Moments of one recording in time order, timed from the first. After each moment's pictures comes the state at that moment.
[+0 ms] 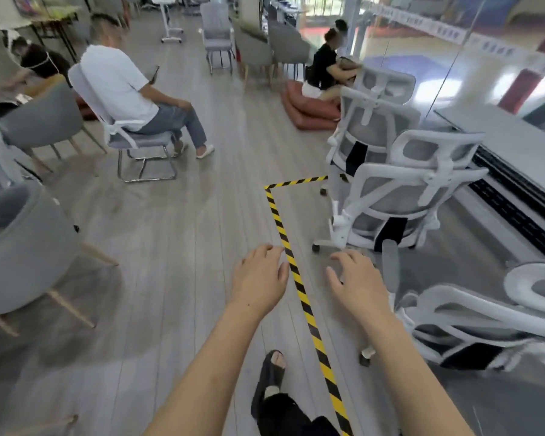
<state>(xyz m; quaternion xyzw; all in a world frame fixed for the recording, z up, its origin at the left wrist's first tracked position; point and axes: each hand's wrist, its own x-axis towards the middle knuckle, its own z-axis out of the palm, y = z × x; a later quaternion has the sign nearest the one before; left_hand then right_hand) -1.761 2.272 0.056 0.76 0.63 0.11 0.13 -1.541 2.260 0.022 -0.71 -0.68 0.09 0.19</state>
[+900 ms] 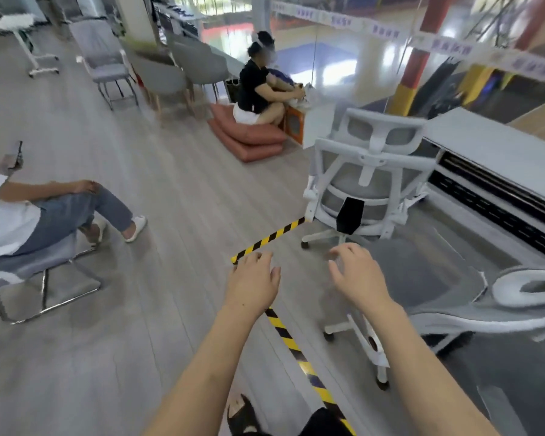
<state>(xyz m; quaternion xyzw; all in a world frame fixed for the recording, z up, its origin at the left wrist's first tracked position) -1.762 3.058 0.027 0.84 0.52 0.05 0.14 -1.532 2.979 0.004 -0.80 -0.56 0.08 0.20</state>
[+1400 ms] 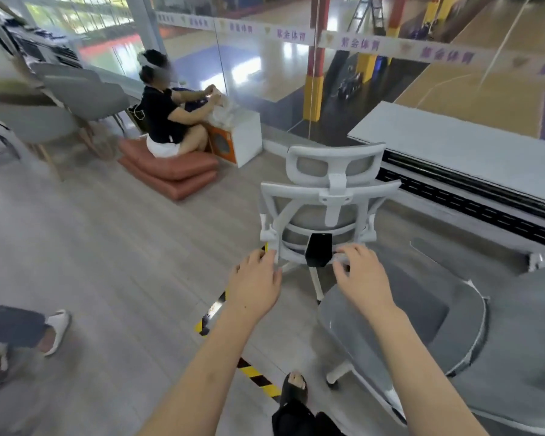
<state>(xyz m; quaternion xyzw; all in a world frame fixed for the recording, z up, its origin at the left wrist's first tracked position) -1.565 3.347 0.023 0.93 0.34 0.04 0.14 -1.378 3.190 -0.007 -0.89 -0.38 0.02 0.27</state>
